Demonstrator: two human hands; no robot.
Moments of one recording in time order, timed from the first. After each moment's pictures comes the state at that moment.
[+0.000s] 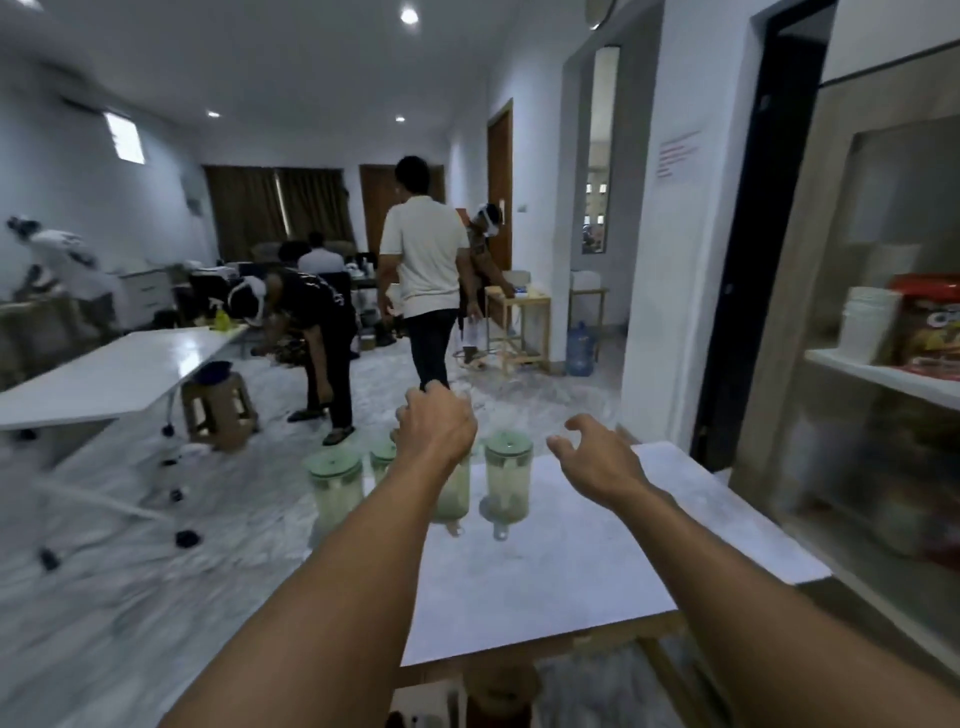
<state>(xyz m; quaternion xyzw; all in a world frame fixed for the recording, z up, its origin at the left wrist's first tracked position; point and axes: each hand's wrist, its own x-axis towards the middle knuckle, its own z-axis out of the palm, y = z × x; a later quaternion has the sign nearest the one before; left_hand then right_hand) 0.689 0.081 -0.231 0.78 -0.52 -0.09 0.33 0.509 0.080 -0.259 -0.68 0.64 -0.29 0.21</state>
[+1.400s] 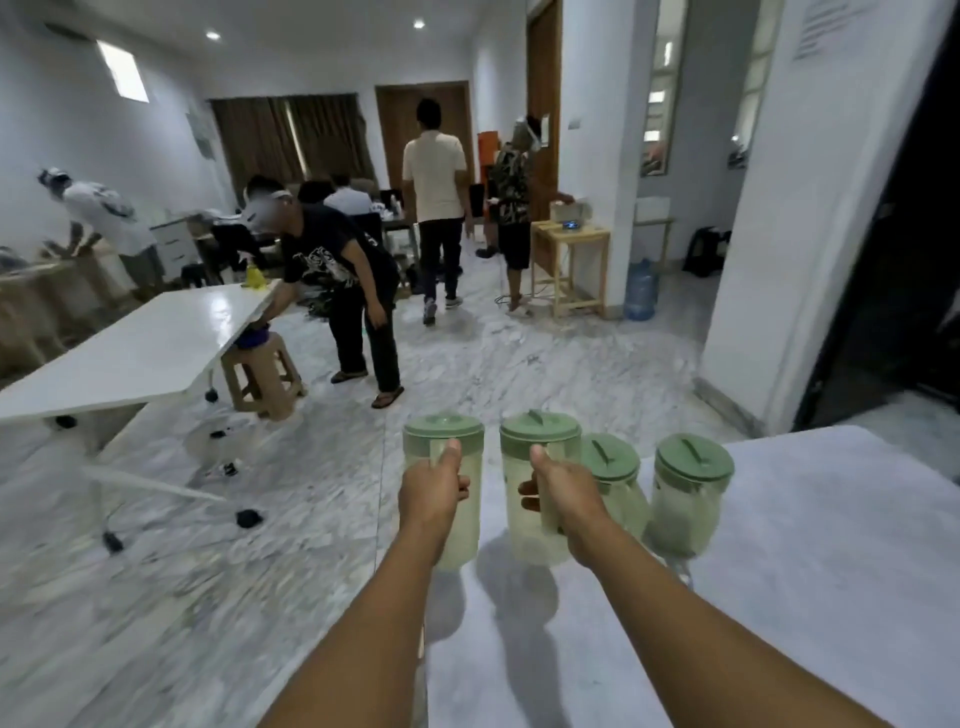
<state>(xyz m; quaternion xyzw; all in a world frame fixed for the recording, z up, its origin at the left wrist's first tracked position) 0.982 -0.083 -0.364 0.70 -0.30 -0.36 0.53 0.838 -0.111 -0.370 -0.46 0.58 -0.39 0.55</state>
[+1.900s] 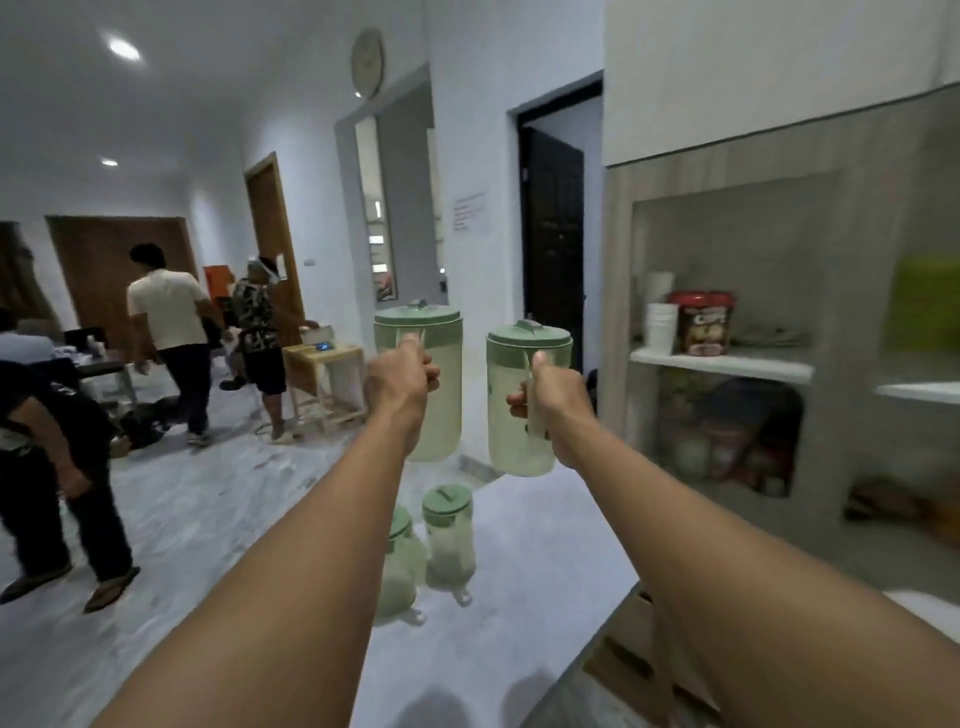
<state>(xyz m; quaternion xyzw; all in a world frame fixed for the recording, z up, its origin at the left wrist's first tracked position) 0.799 0.015 -0.138 0.44 -0.51 -0.45 0.59 0.659 0.064 -0.166 -0.34 0.60 -0.66 0.30</state>
